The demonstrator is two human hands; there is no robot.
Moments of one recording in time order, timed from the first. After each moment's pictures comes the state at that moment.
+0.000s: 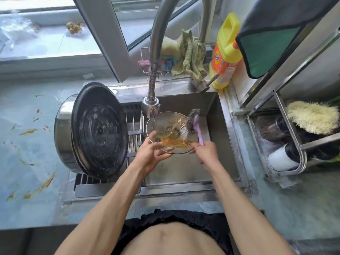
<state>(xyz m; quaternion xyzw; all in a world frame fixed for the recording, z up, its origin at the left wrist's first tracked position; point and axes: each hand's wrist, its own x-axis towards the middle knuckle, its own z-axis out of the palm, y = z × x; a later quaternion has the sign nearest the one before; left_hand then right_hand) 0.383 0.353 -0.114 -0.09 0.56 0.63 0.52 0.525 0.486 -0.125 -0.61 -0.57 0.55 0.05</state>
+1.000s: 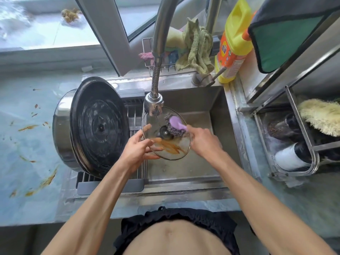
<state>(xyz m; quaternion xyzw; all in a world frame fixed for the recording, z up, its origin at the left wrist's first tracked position) 0.355 0.327 -0.091 0.03 0.66 0.57 0.49 0.503 0.494 -0.080 -0.38 -0.88 0.27 -0.10</state>
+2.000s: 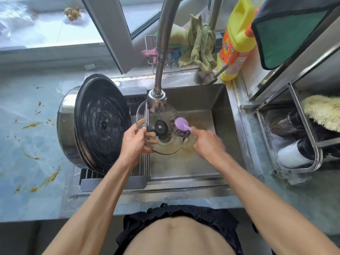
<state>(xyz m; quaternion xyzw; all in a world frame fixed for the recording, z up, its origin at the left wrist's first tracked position) 0.350 0.327 -0.085 0.02 0.73 0.57 0.37 0.516 0.485 -0.091 -0.39 -0.88 0.25 -0.10</state>
